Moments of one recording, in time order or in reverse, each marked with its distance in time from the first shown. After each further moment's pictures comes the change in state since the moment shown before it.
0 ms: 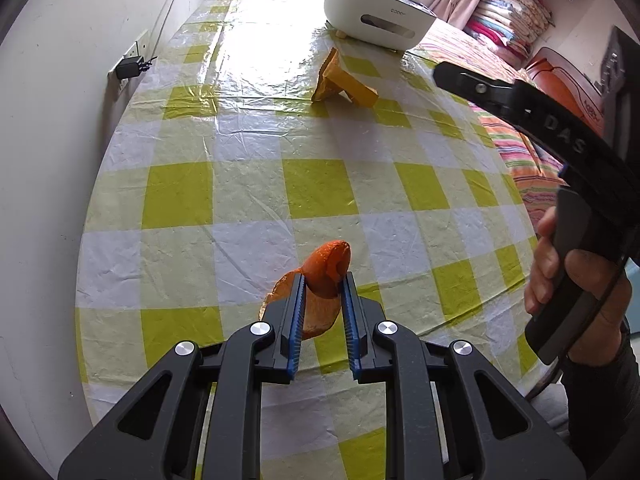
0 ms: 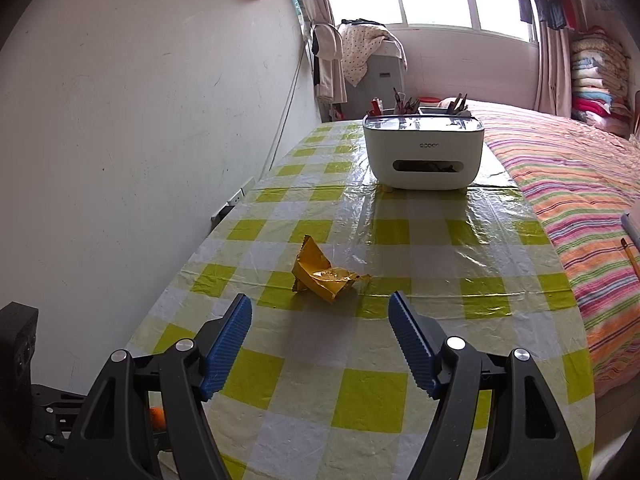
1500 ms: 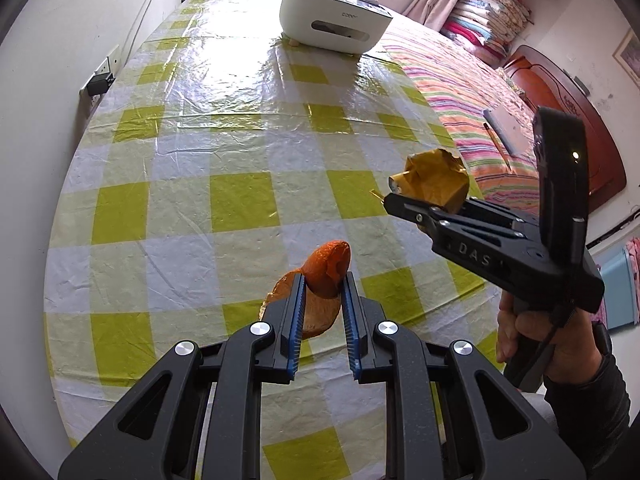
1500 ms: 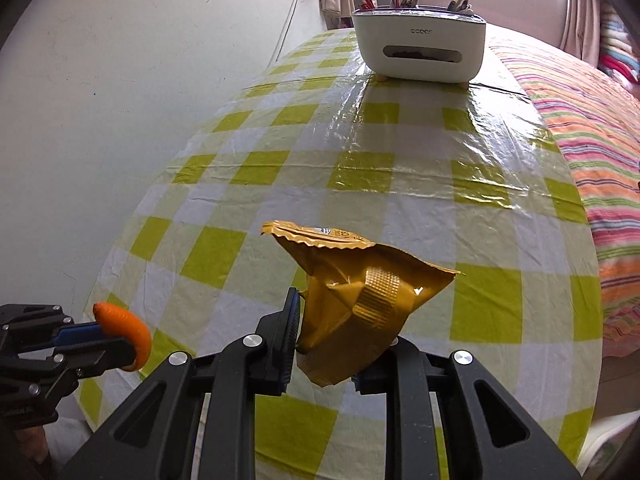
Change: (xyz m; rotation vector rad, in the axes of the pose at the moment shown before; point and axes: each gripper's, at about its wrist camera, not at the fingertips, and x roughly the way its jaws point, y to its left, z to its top) left arm -0.002 -0.053 0.004 0.039 -0.014 -0.061; right arm -0.001 -0.040 -0.054 0.016 0.306 0.057
